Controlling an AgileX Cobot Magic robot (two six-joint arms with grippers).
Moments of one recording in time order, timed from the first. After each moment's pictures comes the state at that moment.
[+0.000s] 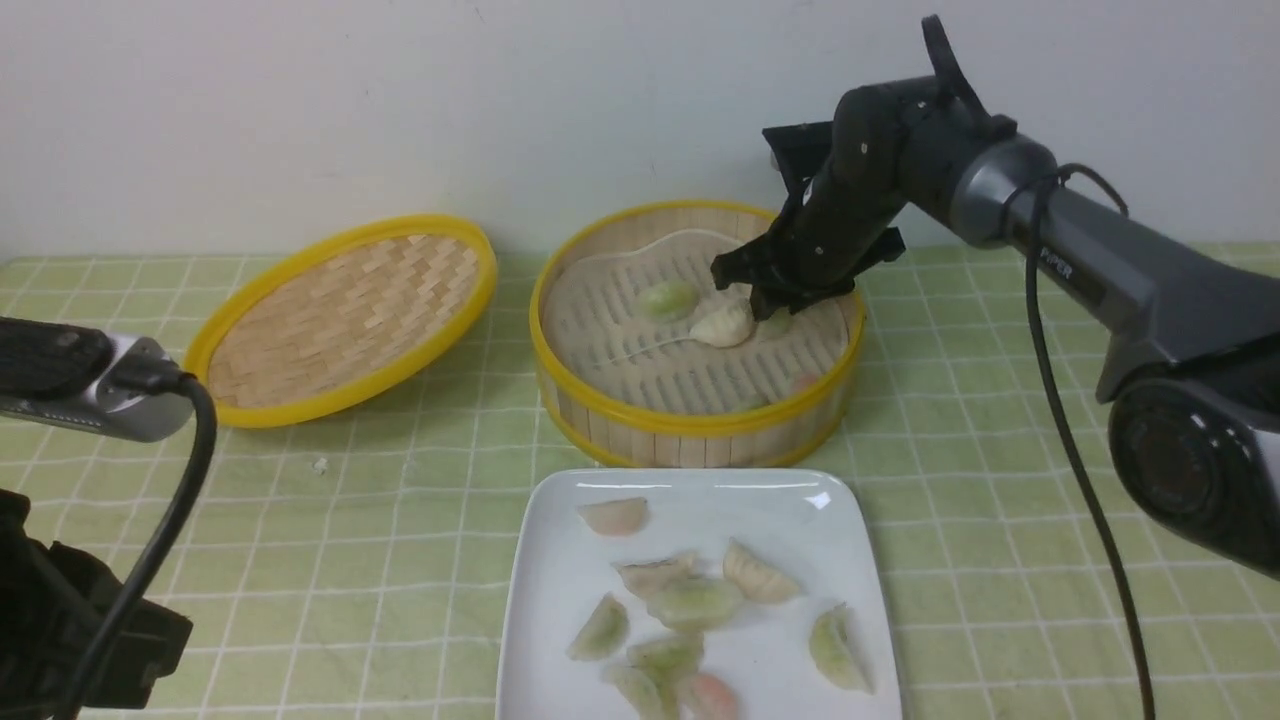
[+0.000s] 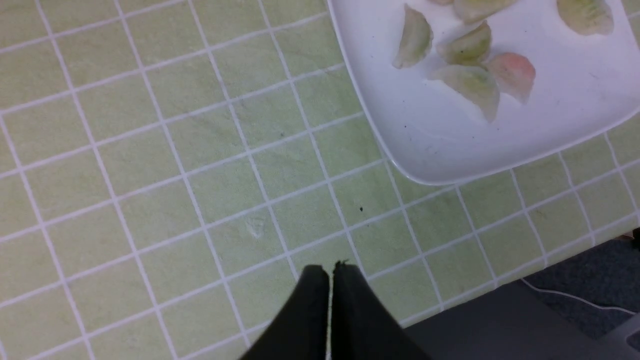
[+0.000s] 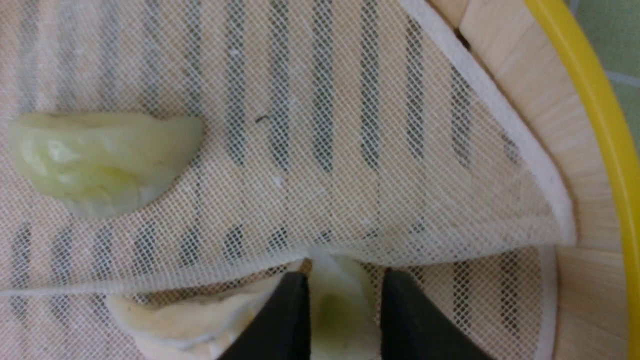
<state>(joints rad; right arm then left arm) 0.36 2.52 -2.34 0.09 1.08 0.06 -0.04 0.88 -0.86 -0.36 1.20 0.28</state>
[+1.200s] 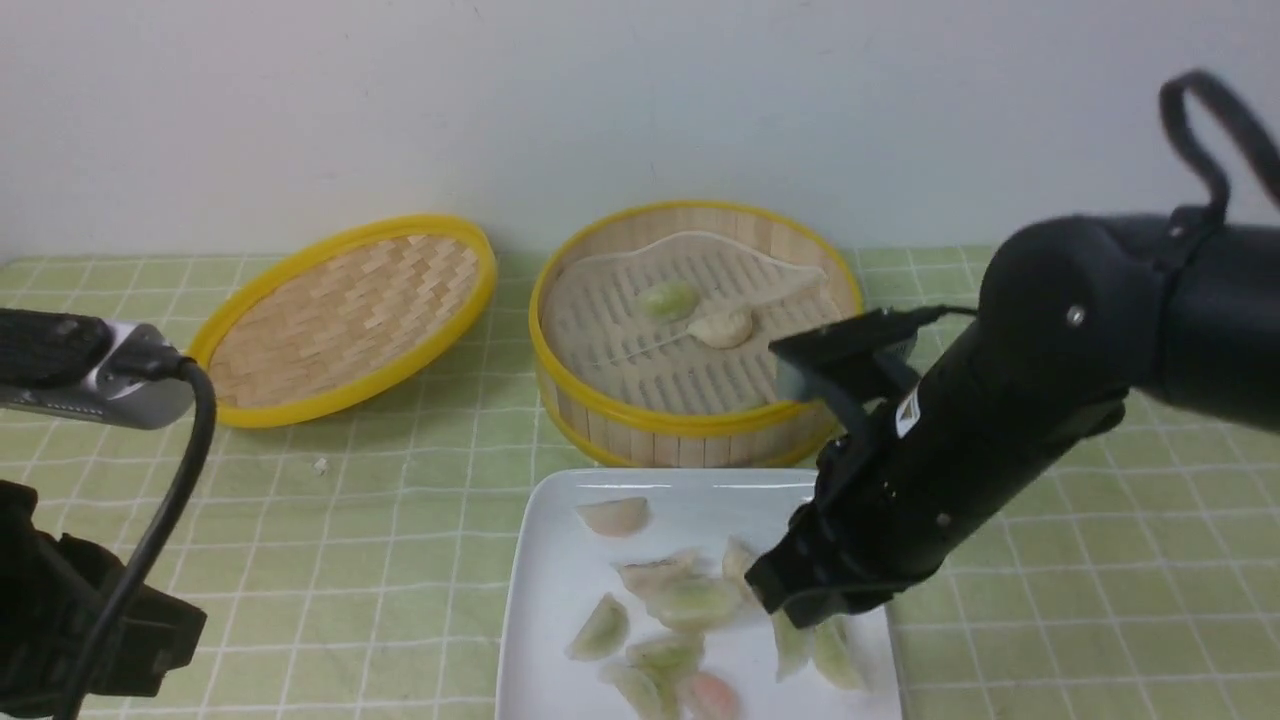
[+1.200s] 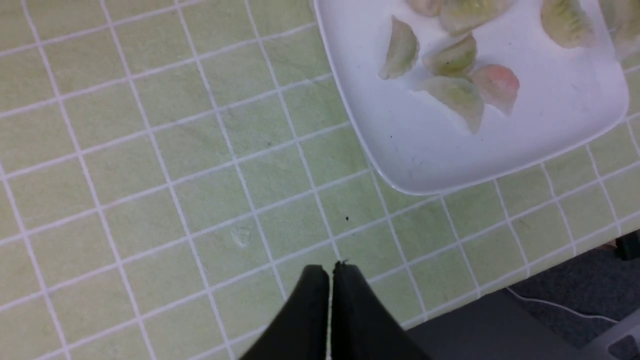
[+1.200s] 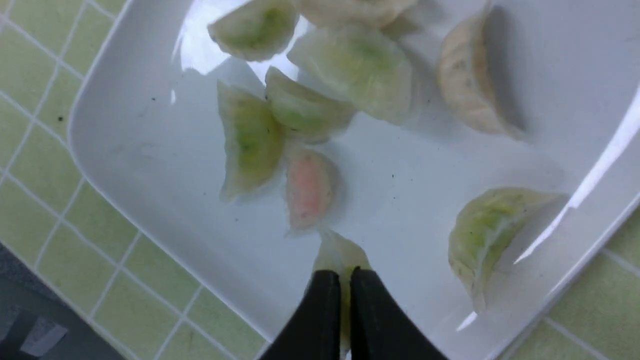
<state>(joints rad) 0.59 1.65 -1.12 0.35 0.95 -0.13 -0.04 0.88 -0.86 -0.39 1.19 0.27</state>
